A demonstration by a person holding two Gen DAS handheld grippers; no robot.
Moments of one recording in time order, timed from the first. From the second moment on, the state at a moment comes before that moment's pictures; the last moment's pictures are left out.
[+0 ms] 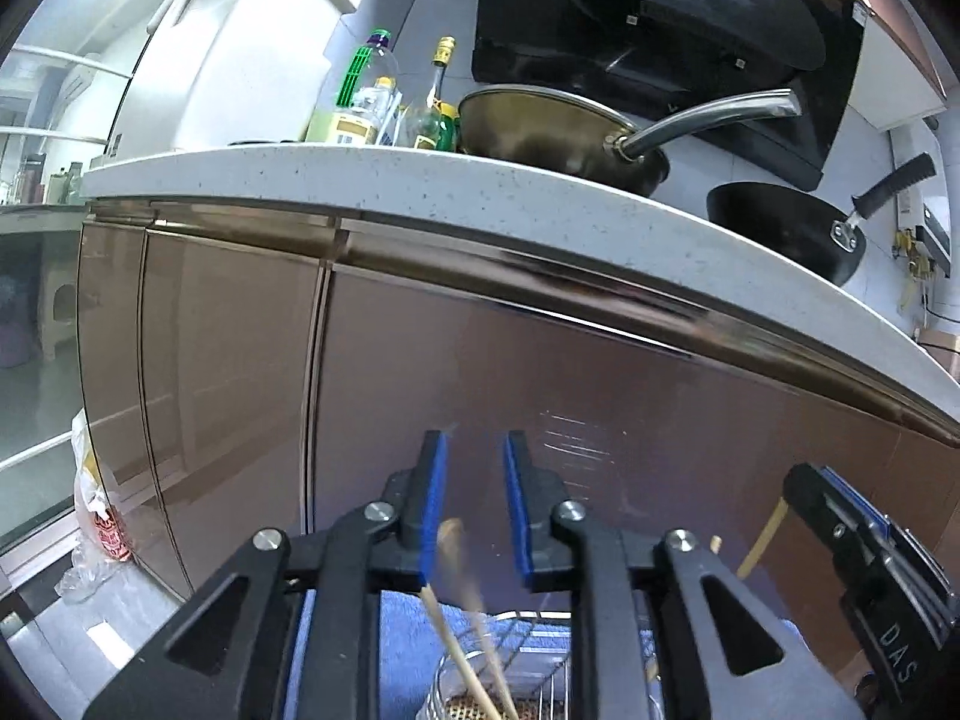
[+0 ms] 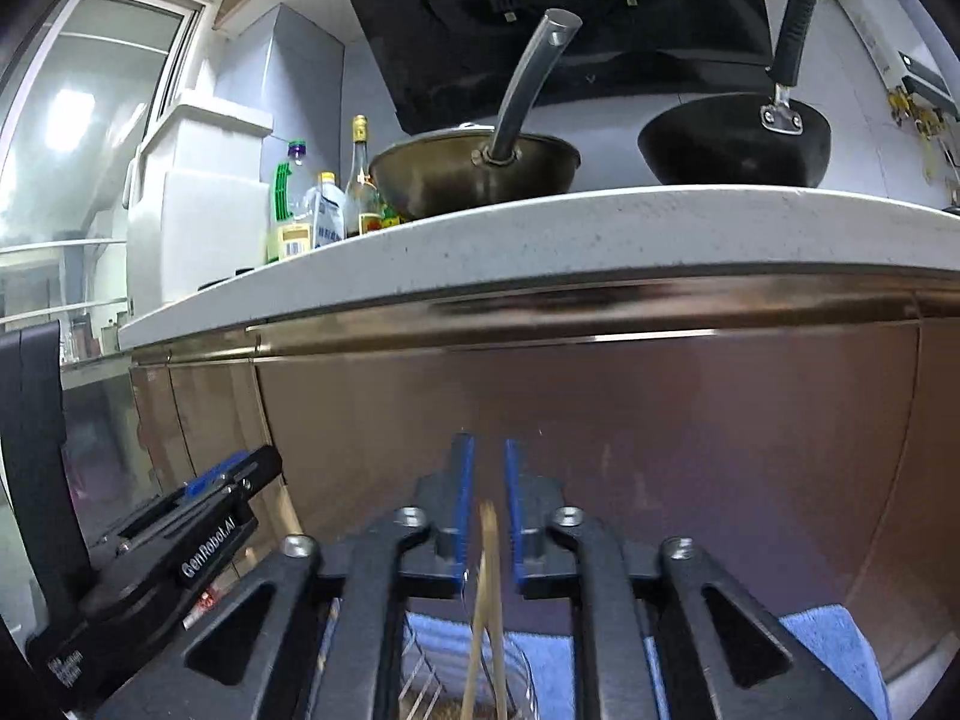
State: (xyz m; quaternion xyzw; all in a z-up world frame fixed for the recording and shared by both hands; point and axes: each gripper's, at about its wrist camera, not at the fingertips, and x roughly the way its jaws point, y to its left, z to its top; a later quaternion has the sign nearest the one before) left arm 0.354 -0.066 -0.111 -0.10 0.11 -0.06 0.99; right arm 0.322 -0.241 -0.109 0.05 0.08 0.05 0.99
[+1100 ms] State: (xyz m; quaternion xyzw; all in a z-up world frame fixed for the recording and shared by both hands) left arm 0.123 -0.031 -0.035 -0.02 0.09 -0.03 1.00; right arm 0.095 -0.240 -0.063 0.01 0.10 0.00 1.00
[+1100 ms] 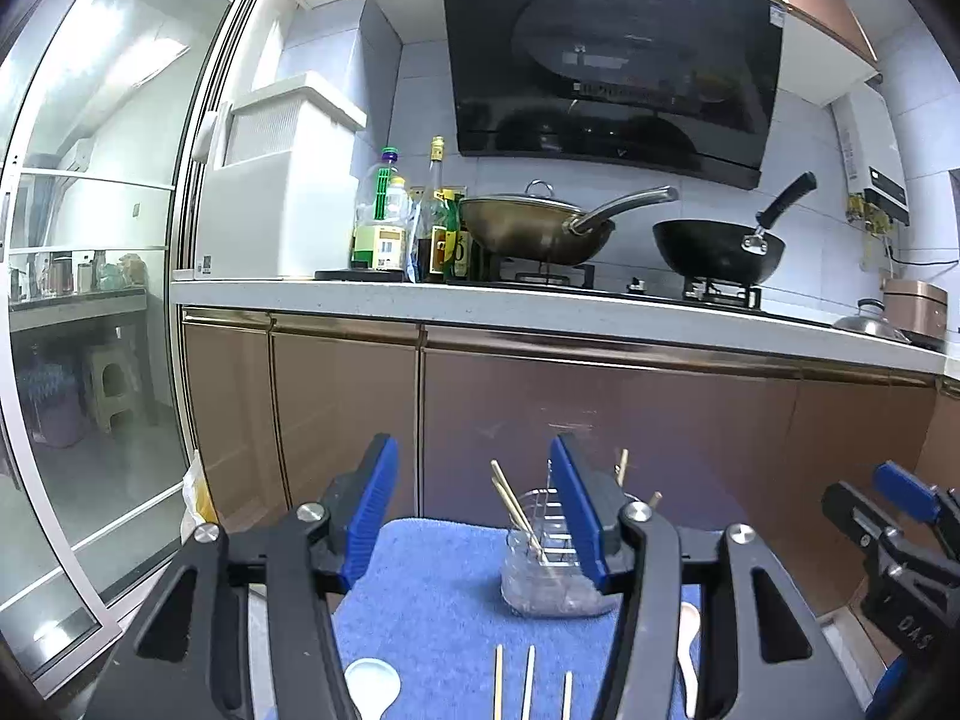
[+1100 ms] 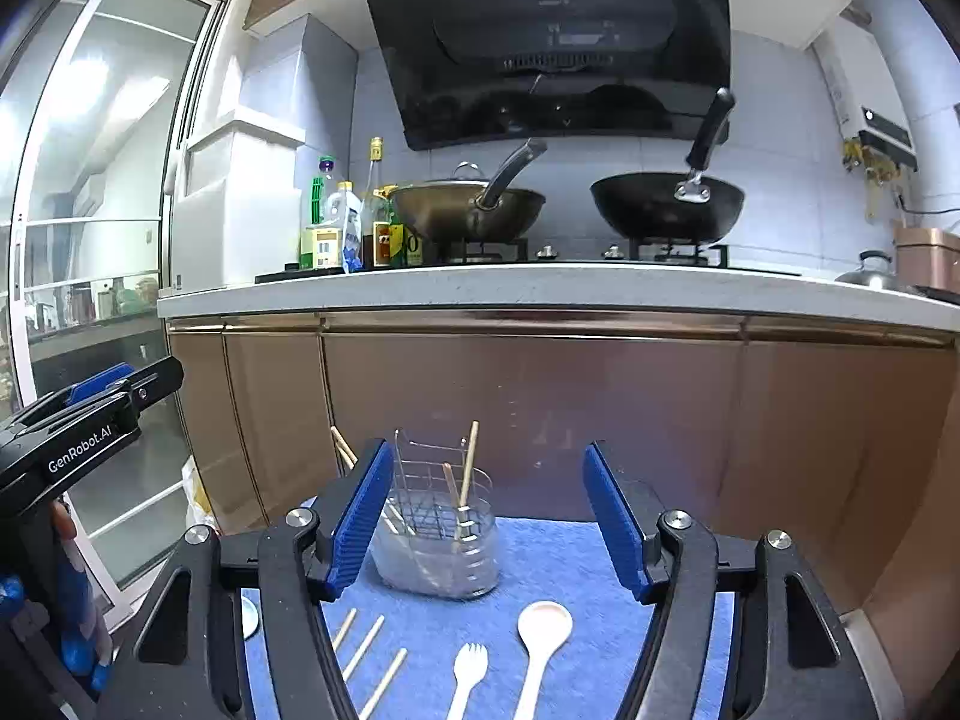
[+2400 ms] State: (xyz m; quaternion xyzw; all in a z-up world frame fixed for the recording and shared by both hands) left arm 0.049 -0.049 -0.050 0.03 0.18 -0.05 0.98; right arm 0.000 -0.256 -0.064 0.01 0.14 -0.05 0.99
